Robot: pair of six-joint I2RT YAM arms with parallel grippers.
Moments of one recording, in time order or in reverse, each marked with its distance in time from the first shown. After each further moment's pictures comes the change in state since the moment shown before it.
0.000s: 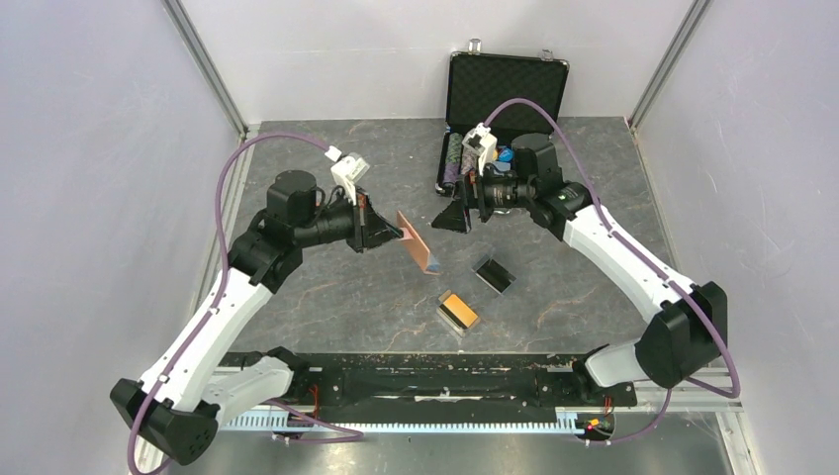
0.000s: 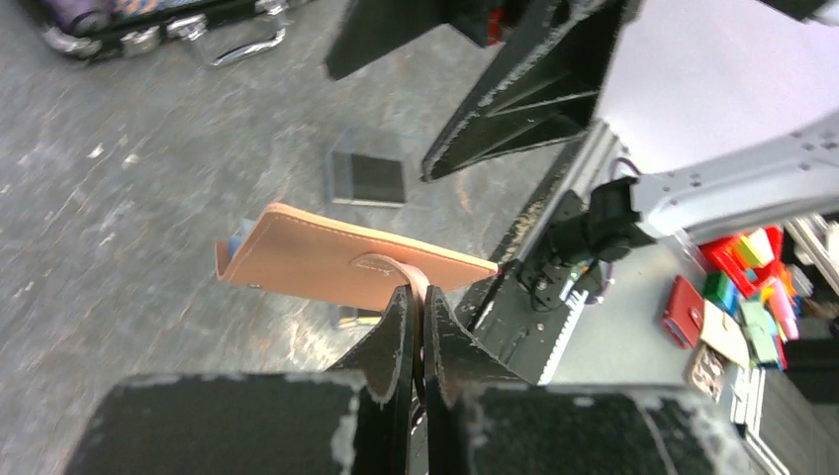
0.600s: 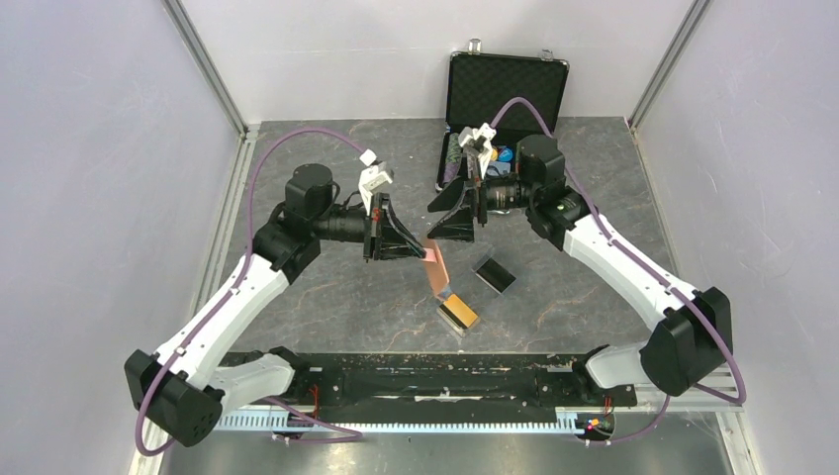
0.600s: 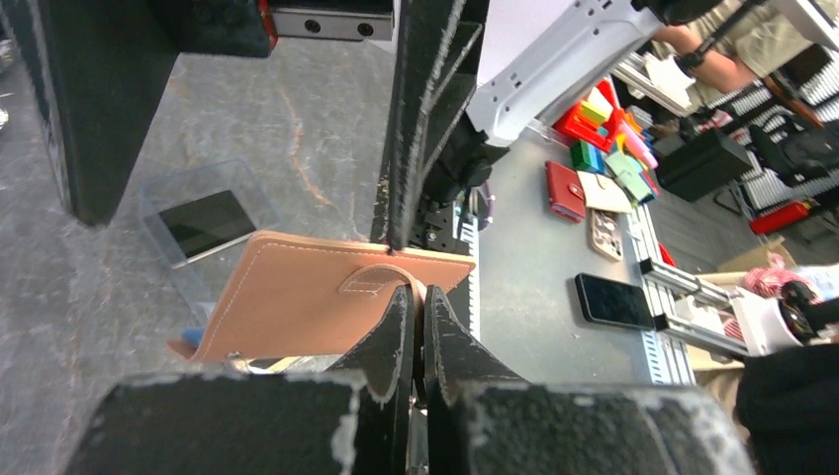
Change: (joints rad) left arm -0.029 0.073 -0.046 0.235 0.471 0.081; right arm 0.026 -0.045 -0.054 0.314 -0.303 0.099
